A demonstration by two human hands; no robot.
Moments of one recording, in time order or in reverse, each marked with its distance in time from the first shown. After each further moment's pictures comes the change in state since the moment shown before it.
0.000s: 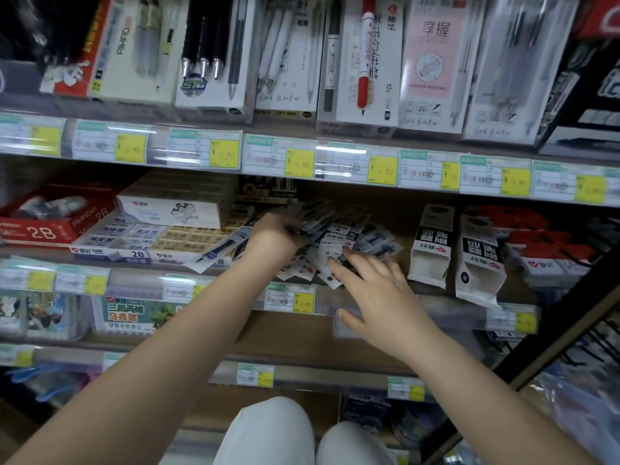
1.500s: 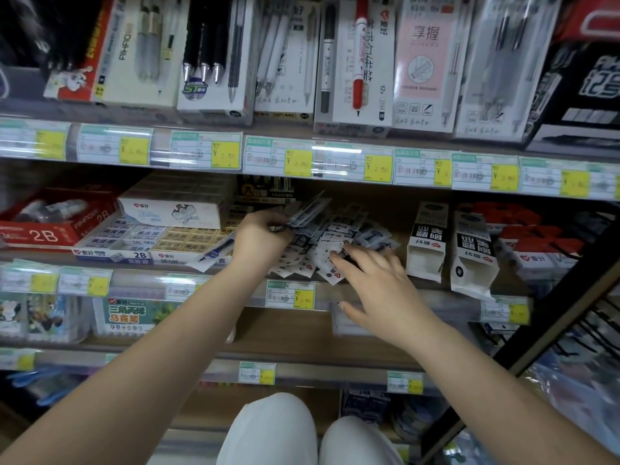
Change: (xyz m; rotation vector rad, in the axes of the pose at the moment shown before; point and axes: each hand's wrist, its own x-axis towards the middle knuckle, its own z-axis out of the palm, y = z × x) left_hand -0.011 -0.016 -0.009 -0.180 0.161 0.058; right_hand 0.001 0.002 -0.003 -0.036 -0.015 0.026
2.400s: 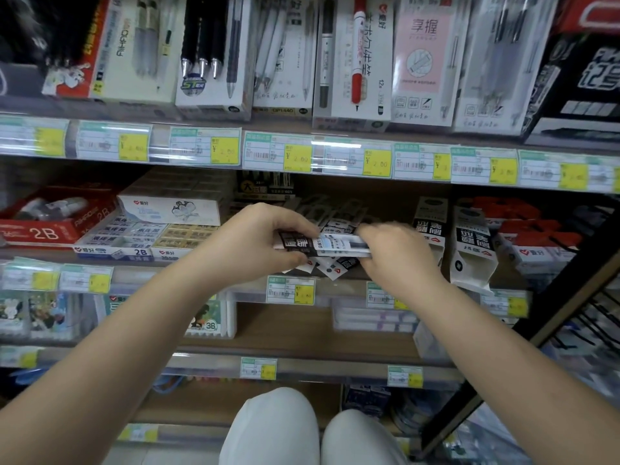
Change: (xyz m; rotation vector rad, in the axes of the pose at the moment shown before) left_hand -0.047 0.046 -0.061 0.242 -0.474 0.429; right_hand 0.023 0.012 -0.030 -0.047 0.154 0.154
